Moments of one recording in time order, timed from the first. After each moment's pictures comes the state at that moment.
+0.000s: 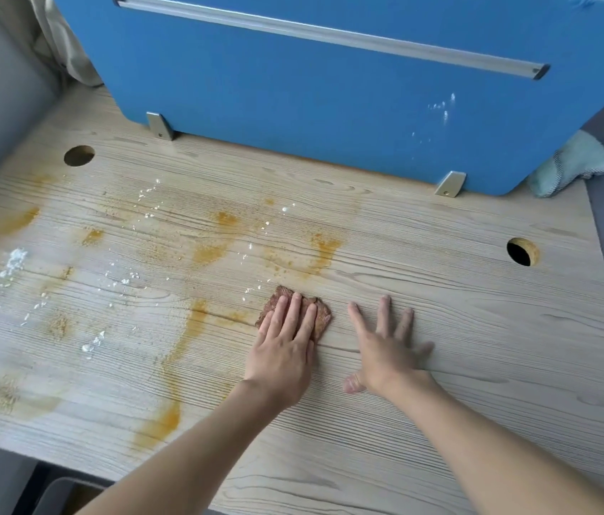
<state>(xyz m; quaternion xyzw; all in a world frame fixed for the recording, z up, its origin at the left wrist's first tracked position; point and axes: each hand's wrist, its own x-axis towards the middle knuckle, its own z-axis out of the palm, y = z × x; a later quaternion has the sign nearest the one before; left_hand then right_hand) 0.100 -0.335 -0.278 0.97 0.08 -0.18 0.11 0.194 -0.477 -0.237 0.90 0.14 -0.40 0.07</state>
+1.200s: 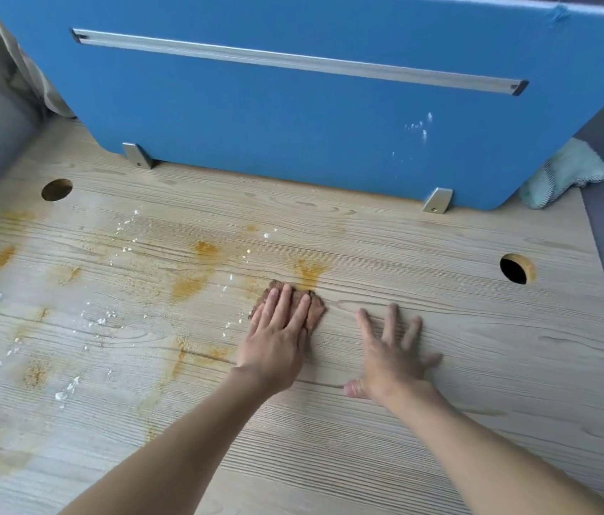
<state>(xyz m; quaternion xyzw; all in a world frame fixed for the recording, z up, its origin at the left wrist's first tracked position) 0.168 -0.318 -0.281 0.97 0.10 -0.17 0.12 0.239 -0.487 -0.241 0.91 0.11 -0.39 0.04</state>
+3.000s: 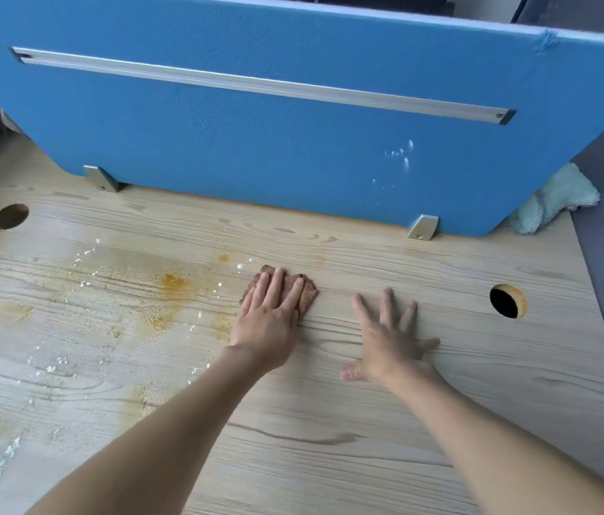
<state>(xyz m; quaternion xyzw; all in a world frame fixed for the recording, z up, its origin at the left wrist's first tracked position) 0.265 -0.305 -0.282 0.97 0.12 -0.15 0.12 0.328 -0.484 -0.243 0.92 0.11 -0.37 0.03</state>
